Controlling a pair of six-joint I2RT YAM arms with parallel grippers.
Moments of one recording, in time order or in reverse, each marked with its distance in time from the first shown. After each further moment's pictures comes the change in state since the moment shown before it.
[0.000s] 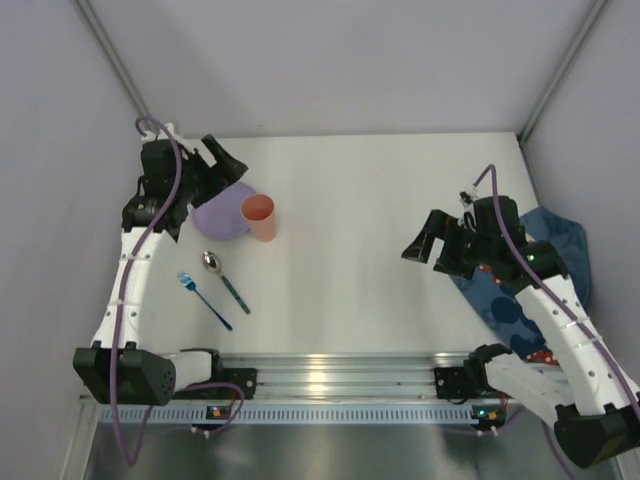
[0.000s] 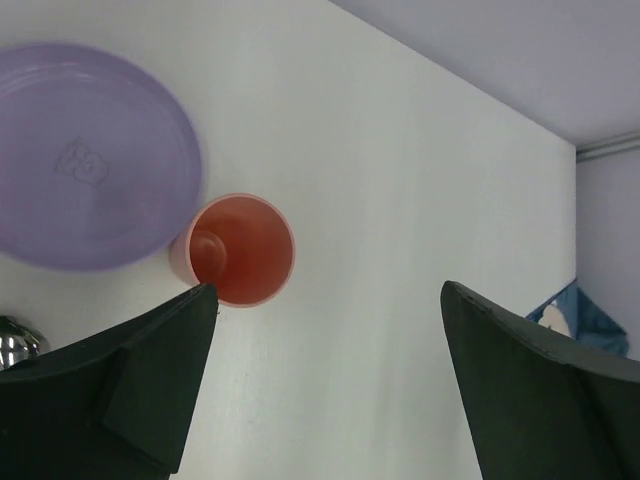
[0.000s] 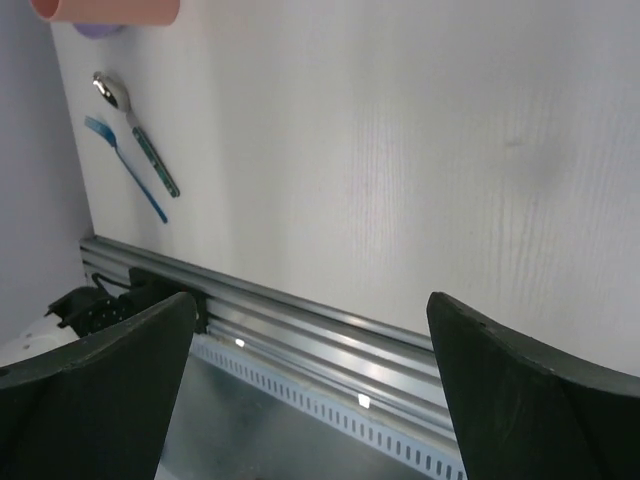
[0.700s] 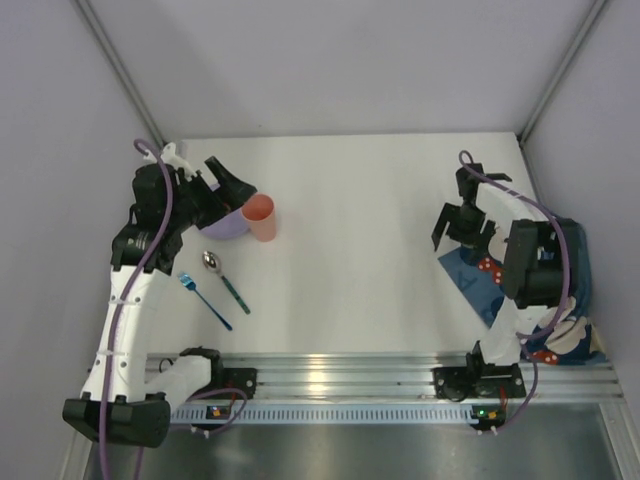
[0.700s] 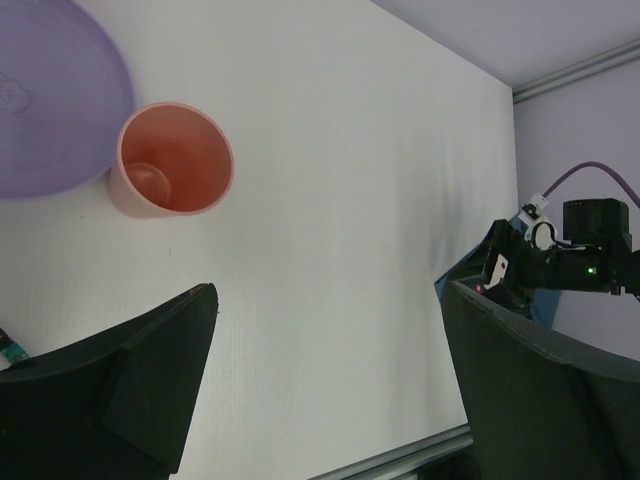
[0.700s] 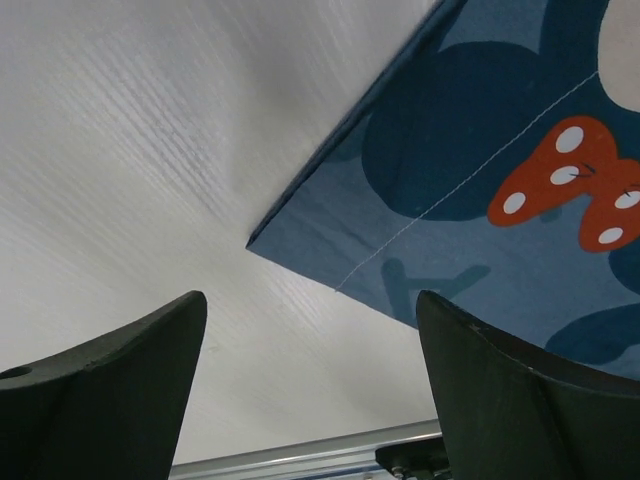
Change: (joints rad) left arm -0.049 -0.211 -0.075 -0.113 0.072 -0.086; right arm -0.278 0.936 0.340 -0.079 0.381 -0.172
